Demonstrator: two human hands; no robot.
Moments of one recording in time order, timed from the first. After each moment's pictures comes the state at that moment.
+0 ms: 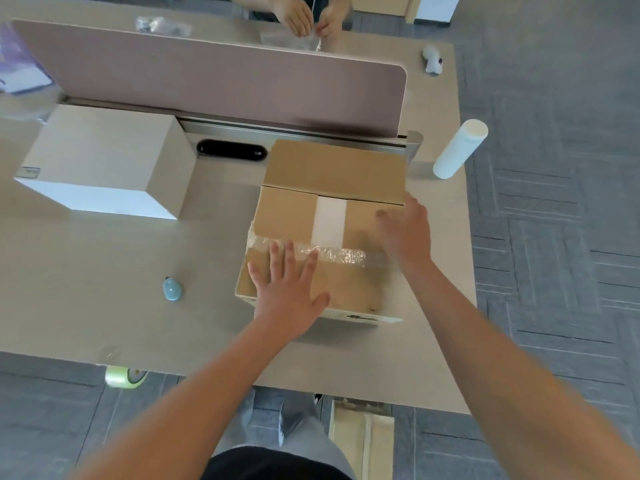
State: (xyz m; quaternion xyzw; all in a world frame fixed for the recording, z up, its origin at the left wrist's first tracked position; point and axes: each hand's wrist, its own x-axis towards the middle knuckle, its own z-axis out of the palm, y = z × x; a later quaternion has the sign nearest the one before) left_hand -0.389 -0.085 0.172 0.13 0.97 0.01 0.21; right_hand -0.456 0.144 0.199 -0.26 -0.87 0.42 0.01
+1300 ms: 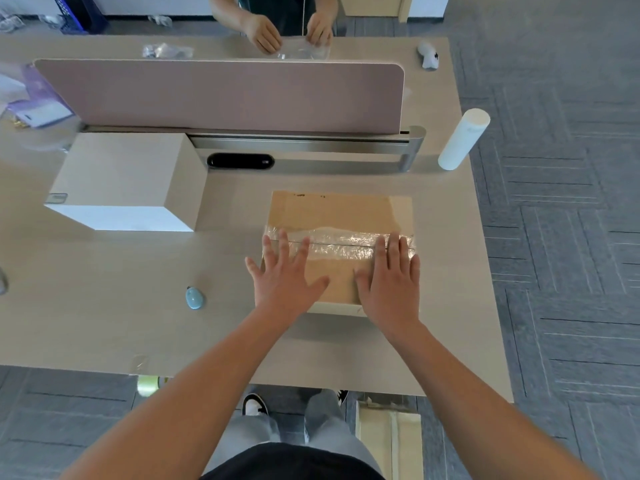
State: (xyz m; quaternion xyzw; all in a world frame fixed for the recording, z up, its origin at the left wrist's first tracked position) left_hand -0.414 -0.112 0.180 0.09 0.98 0.02 0.20; right_hand -0.359 0.083 0.147 -0.14 -0.98 0.12 -0.01
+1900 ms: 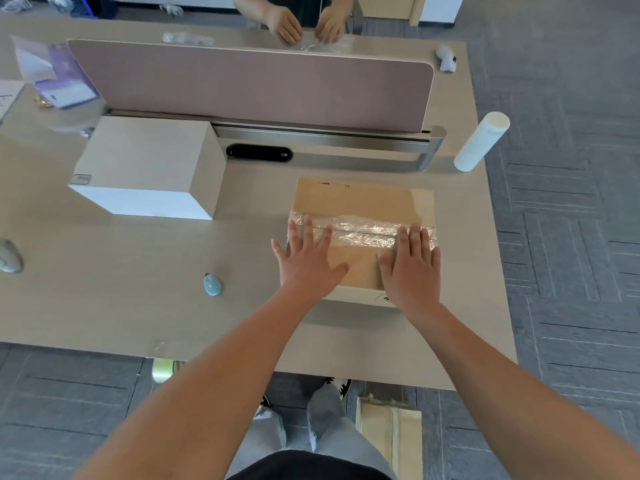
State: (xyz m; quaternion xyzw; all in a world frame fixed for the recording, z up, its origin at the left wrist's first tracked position) left_hand -0.426 -0.123 0.181 0.10 0.97 0.05 0.22; right_hand -0.371 0.076 0.154 -0.16 -0.98 0.11 -0.04
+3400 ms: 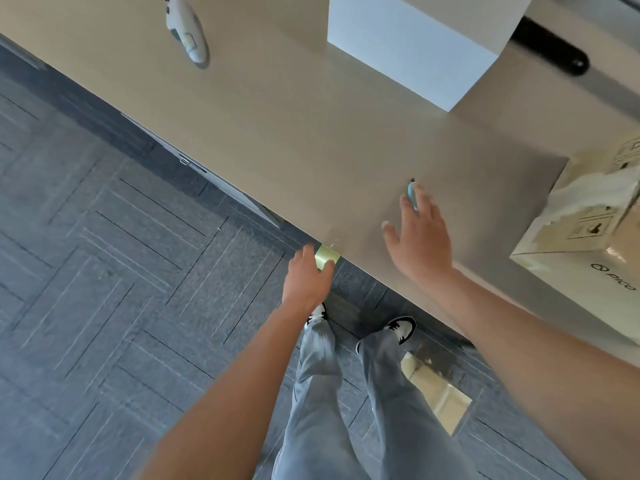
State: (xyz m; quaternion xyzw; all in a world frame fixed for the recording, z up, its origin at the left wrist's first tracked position) left_hand -0.258 -0.508 -0.002 -0.31 0.82 0.41 0.25; right_hand -0.379 -0.326 0.031 0.13 -0.98 0.08 -0.14
